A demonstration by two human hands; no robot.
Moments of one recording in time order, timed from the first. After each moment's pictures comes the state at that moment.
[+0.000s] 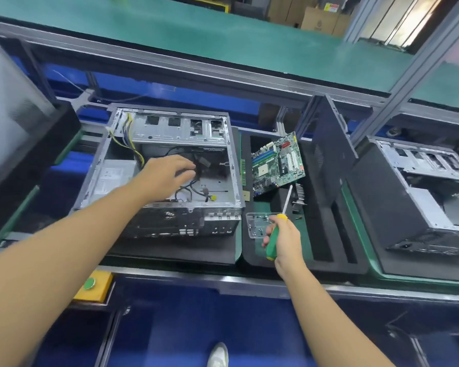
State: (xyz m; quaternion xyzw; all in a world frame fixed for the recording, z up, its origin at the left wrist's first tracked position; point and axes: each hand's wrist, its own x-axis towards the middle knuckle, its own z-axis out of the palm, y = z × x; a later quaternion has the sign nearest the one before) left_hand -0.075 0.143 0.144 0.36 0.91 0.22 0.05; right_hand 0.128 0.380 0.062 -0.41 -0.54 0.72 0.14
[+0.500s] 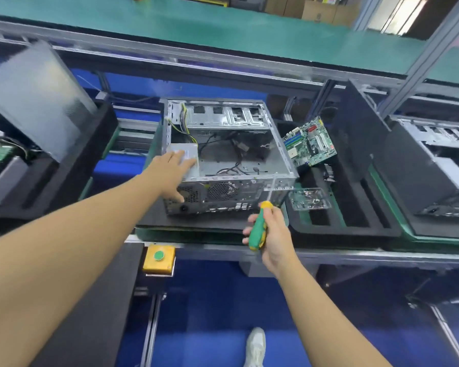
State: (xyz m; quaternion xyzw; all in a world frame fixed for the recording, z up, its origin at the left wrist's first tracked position) left_hand -0.093 -0.010 0.114 0.39 0.91 -0.15 0.07; right_hand 0.143 0.162 0.081 -0.29 -0.50 0.81 0.13
